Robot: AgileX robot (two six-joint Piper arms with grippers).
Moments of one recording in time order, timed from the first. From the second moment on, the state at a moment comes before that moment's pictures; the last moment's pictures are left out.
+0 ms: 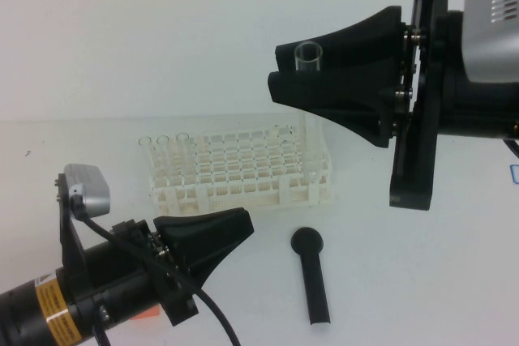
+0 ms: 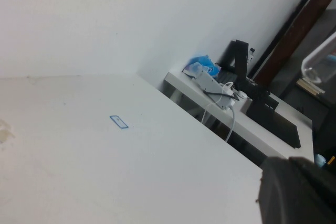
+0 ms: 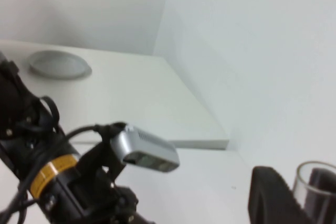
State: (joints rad) right arm 0.55 1.28 -1.11 1.51 0.75 -1.84; left arm -0.32 1.31 -0.36 1.02 -1.21 -1.05
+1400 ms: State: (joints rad) right arm 0.55 1.28 -1.11 1.46 0.74 -1.83; left arm -0.32 1.05 -0.36 1.02 -0.95 -1.05
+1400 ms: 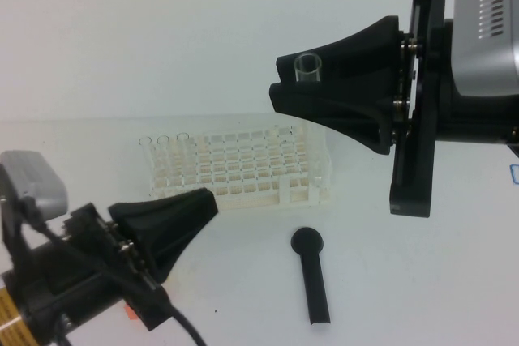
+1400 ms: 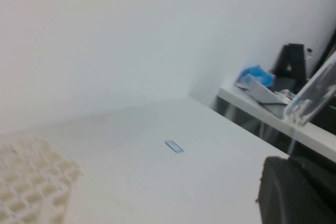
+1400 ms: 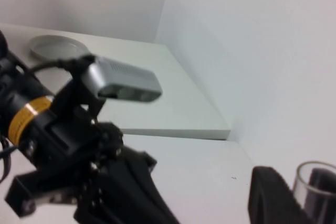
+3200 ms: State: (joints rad) right arm 0.55 1.28 -1.11 1.45 0.86 -1.69; left arm -0.32 0.22 -0.05 0.43 -0.20 -1.05
